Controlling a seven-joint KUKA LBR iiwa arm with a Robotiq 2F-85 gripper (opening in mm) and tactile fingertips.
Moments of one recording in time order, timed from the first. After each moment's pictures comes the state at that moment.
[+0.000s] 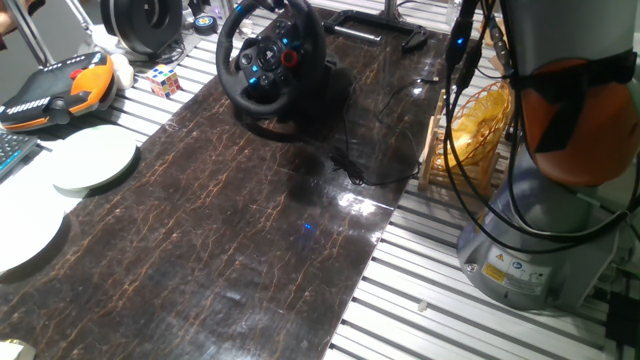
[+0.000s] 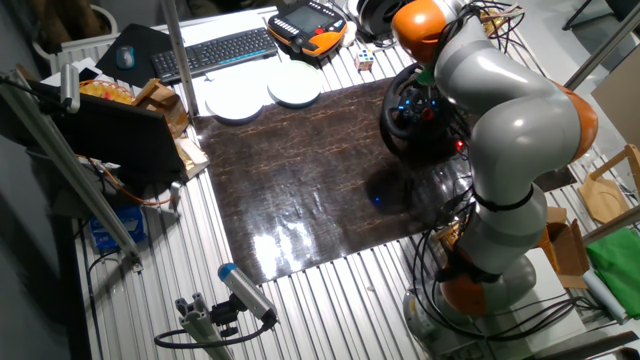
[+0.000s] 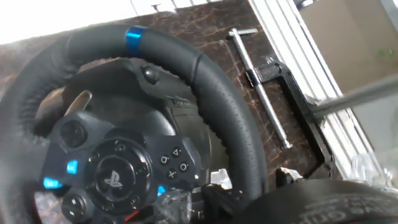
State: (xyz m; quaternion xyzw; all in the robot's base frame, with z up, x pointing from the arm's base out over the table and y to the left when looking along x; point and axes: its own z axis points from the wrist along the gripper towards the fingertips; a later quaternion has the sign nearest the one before) arm 0.549 -0.206 0.288 0.31 0.90 -0.28 0.09
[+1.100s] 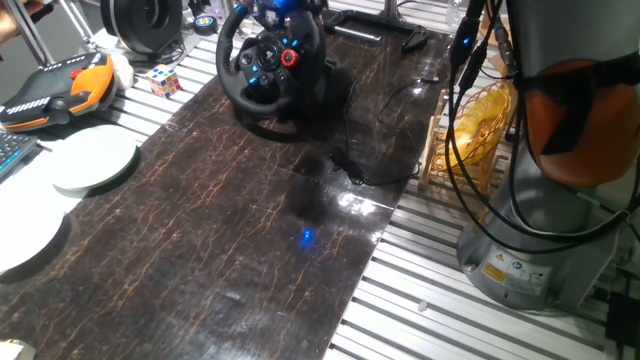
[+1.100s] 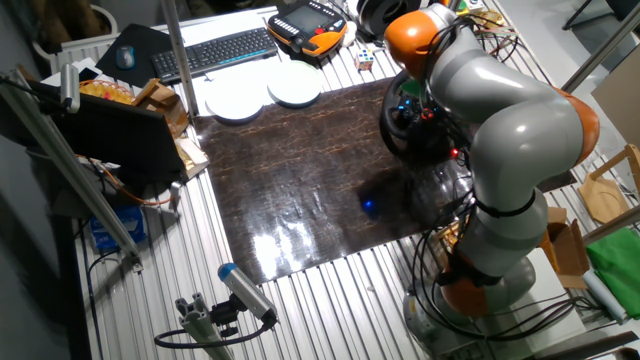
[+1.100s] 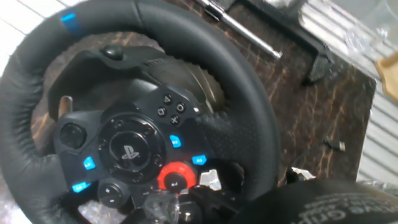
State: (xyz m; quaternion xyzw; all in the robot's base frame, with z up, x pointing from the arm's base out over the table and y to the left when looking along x) arm 0.512 -0.169 0.253 0.48 0.84 -0.25 0.11
